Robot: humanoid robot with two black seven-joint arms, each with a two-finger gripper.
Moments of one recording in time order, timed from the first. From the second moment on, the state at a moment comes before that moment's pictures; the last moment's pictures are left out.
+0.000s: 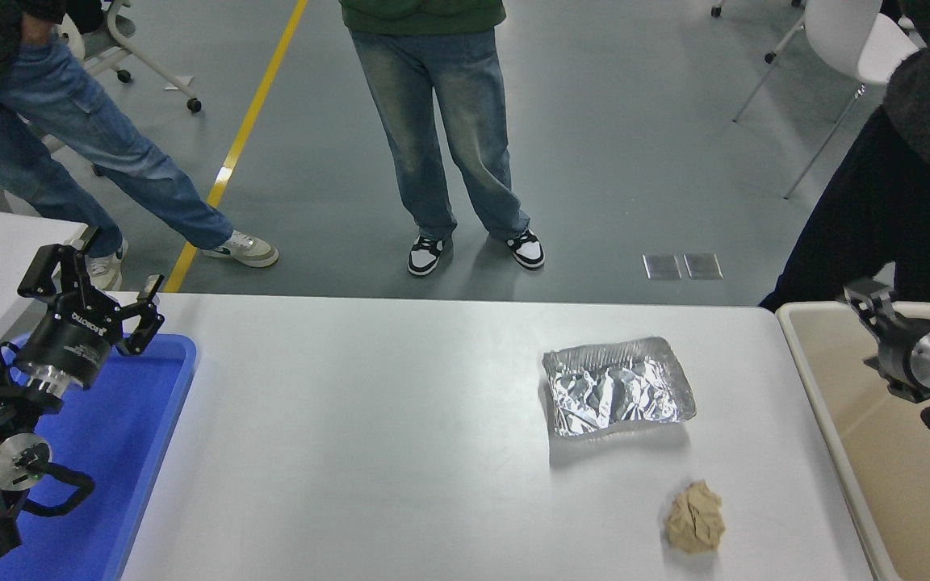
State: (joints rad) left arm -0.64 0.46 -0.42 -0.22 0.02 -0.78 -0.81; right arm 0.86 -0.80 0.23 0.99 -0.38 -0.12 -0.08
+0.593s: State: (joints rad) left arm -0.64 0.46 -0.42 -0.23 0.02 -0.78 -0.81; right arm 0.71 -0.63 0.54 1.19 -0.35 -0.19 0.08
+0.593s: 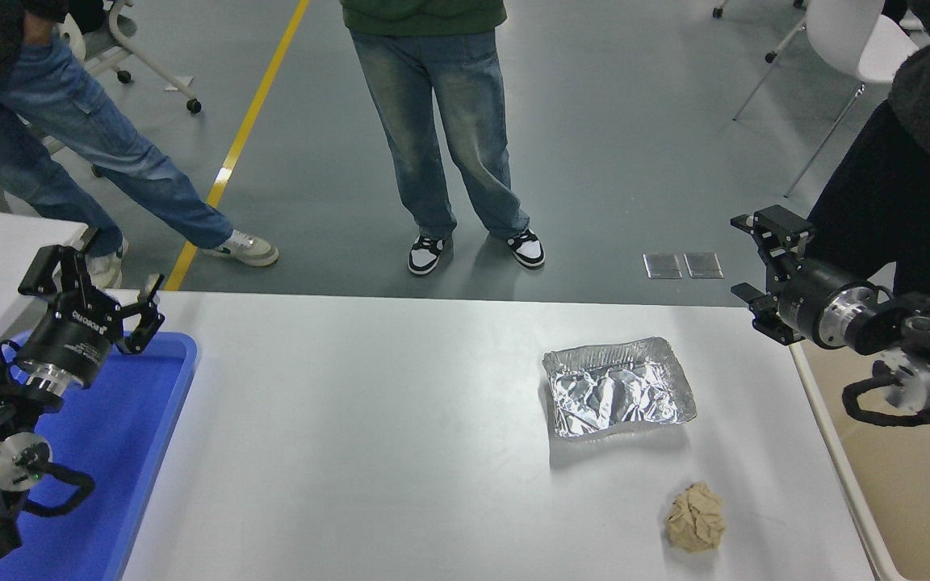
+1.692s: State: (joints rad) left arm -0.64 0.46 -0.42 -0.23 0.02 -0.78 -0.81; right arm 0.62 -0.42 0.62 0.93 -0.37 -0.19 0.32
